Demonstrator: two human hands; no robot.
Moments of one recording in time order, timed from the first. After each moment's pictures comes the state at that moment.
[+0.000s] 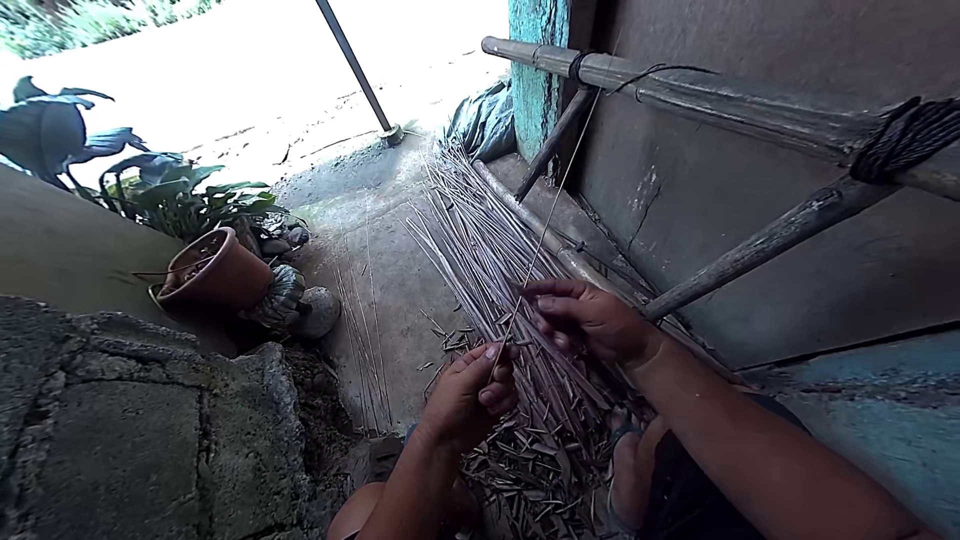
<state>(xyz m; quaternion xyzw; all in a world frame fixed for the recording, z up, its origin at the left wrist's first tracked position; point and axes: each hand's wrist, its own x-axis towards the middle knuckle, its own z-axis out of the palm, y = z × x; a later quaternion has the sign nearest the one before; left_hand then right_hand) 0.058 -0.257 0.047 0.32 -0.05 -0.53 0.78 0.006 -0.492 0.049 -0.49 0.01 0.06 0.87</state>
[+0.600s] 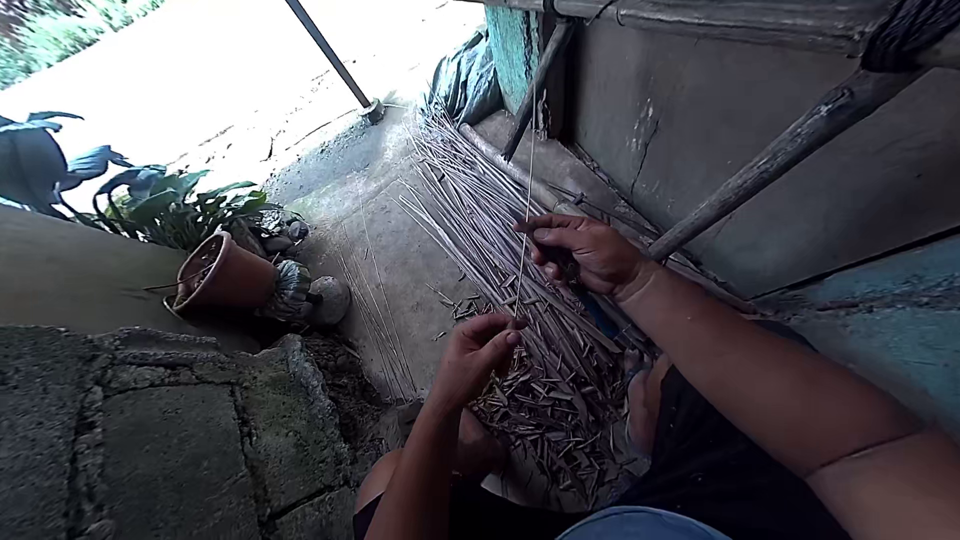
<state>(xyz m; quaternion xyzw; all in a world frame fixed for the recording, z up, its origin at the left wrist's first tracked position) 0.062 -0.252 0.028 0.60 -0.30 -0.38 0.64 0.016 -0.500 0.043 -0.47 0.09 -0.02 0.88</state>
